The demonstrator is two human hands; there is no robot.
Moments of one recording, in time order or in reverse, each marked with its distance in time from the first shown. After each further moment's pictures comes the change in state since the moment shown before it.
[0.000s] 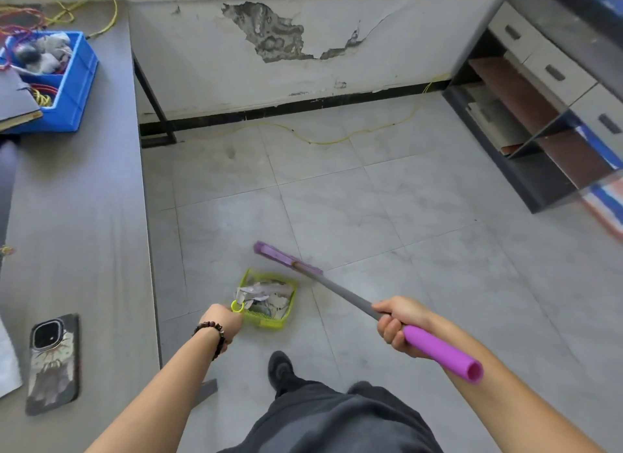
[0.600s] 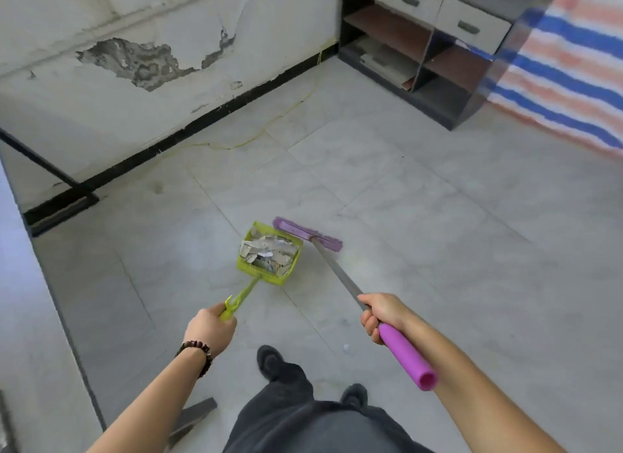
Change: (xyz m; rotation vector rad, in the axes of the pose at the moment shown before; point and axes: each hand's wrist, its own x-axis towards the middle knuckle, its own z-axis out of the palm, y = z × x) left_hand -0.137 0.039 0.148 0.472 0.148 0.470; right_hand 0.007 0.176 -0.165 0.332 -0.014 -0.241
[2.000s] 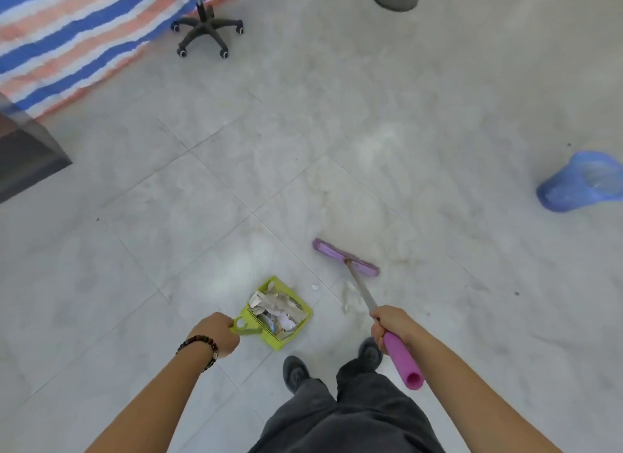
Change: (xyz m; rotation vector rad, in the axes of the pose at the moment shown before) left_hand 0.180 0.246 0.023 1.458 -0.689 1.202; right_hand 0.045 0.099 0.217 1.544 0.593 -0.044
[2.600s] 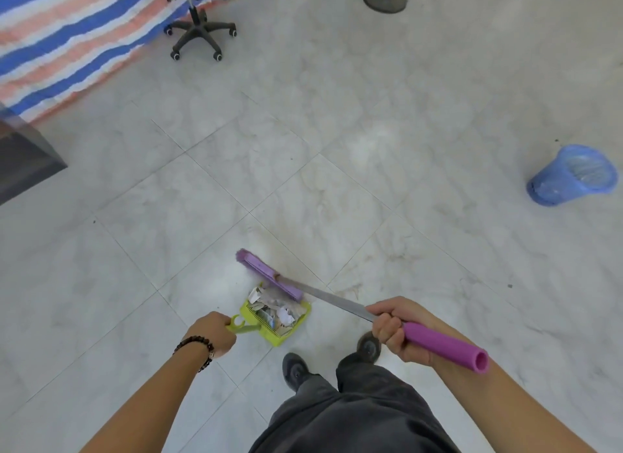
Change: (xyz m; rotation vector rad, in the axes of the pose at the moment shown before) left_hand -0.009 -0.016 0.013 0.010 0.019 0.004; right_hand -0.062 0.001 -0.011 0.435 -0.326 0.265
